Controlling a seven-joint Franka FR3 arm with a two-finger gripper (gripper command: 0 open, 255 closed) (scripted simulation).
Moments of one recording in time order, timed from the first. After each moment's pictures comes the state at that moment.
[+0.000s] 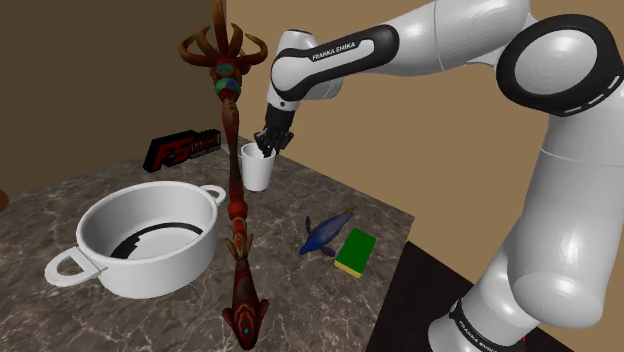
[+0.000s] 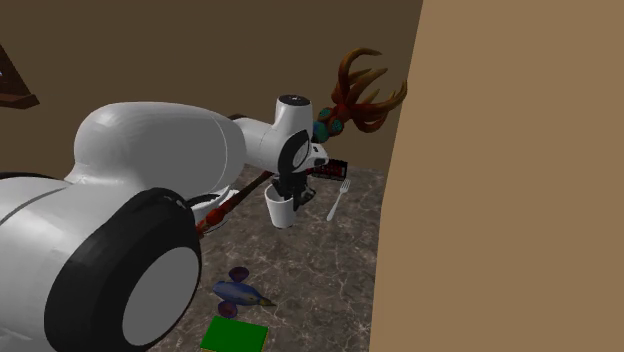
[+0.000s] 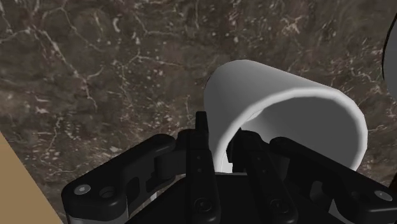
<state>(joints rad) 0.10 0.27 0.05 -1.80 0.10 2.16 0.07</state>
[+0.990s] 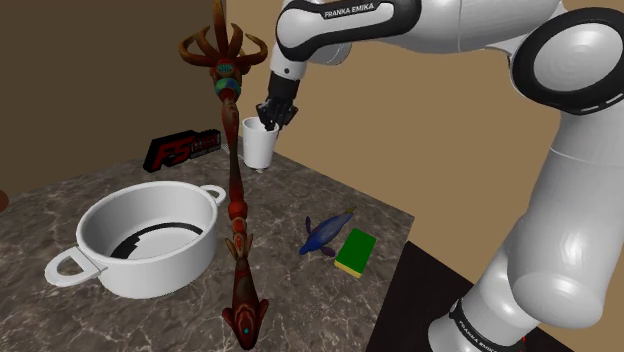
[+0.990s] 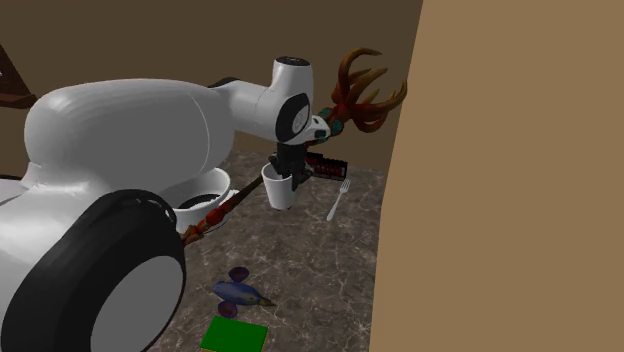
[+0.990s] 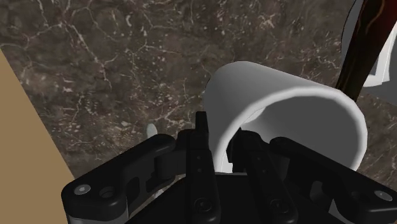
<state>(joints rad) 0.09 0.22 0.05 -1.67 0.09 1.98 0.09</state>
